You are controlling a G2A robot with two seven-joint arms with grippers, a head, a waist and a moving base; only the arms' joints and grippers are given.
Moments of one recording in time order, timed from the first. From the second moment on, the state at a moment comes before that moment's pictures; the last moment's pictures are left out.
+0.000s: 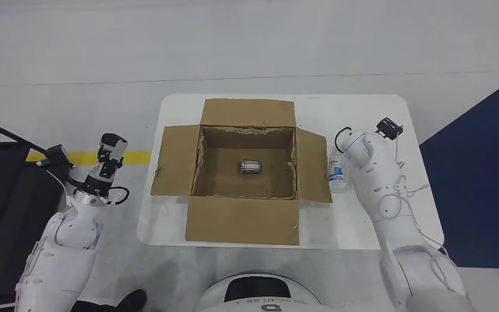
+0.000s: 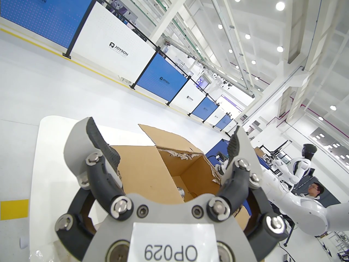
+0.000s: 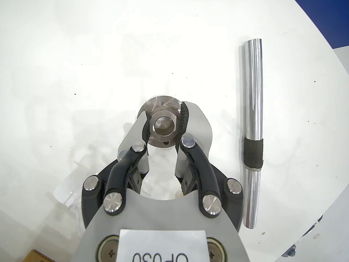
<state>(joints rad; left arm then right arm) 1.66 -0.99 -1.62 -1.50 0.25 -0.78 0.08 -0.99 -1.32 1.36 -1.04 -1.14 1.01 0.77</state>
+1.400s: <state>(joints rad) 1.66 -0.99 -1.62 -1.50 0.25 -0.78 0.08 -1.62 -1.30 1.63 -2.20 -0.51 0.17 0.81</state>
